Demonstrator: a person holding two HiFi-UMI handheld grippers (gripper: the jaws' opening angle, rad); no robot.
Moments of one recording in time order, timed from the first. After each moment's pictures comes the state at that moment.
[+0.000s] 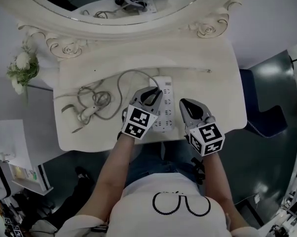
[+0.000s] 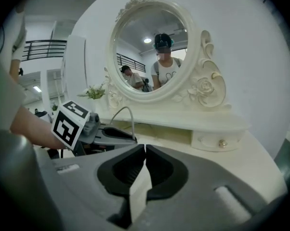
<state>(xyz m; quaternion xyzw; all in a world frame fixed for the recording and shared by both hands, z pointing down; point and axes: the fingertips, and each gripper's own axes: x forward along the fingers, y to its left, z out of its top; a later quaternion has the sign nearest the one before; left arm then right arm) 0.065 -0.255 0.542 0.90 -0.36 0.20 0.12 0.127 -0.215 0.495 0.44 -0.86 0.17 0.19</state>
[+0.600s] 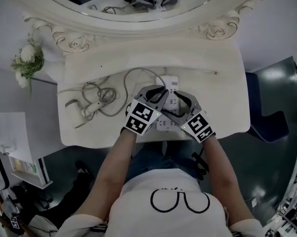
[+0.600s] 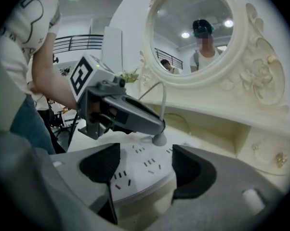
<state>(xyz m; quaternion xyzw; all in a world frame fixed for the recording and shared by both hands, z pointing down) 0.065 -0.255 0.541 0.91 -0.33 0.20 0.16 0.057 -0.212 0.558 0.24 -0.94 0.08 0.22</state>
